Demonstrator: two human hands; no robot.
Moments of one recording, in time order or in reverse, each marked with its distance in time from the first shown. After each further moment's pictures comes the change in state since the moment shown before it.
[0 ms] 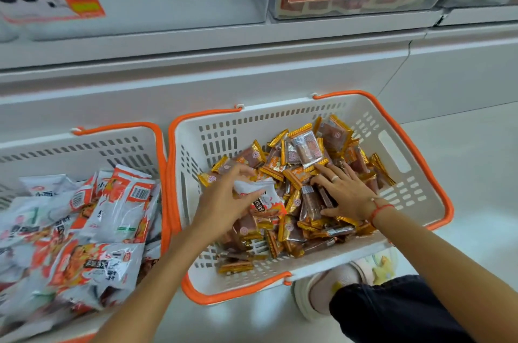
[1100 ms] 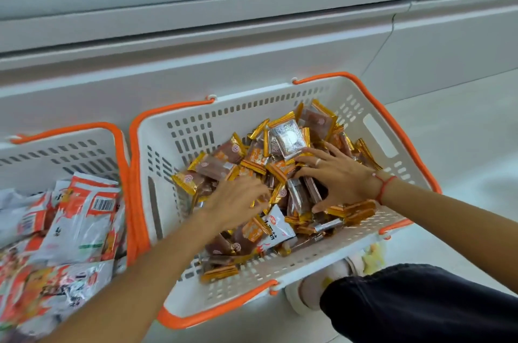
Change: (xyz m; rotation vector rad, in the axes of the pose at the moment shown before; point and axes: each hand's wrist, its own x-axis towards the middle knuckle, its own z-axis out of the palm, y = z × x) left_hand 0.054 -0.028 0.062 0.615 -0.384 0.449; right_hand 0.002 0.022 -0.024 -0.071 0.020 -0.219
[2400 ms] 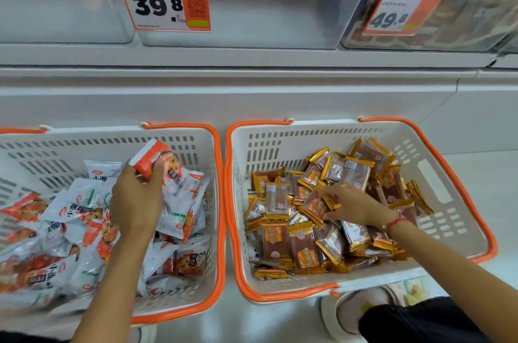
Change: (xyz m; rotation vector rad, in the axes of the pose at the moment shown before) left_hand -0.196 -0.082 -0.098 -0.490 1.057 -1.140; right_hand 0.045 -0.074 -0.045 0.525 -0.046 0.179
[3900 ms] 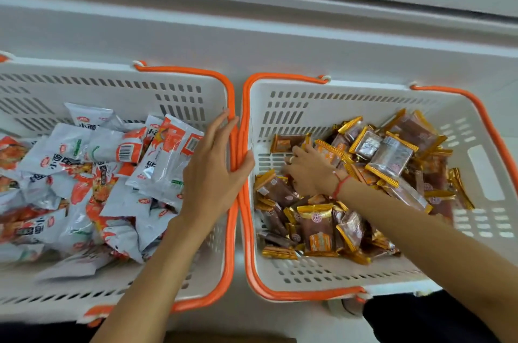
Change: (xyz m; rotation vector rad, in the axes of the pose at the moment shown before) left_hand -0.038 0.002 0.071 0.073 -0.422 0.389; right_hand 0.111 -0.084 0.046 -0.861 -0.140 -0.262
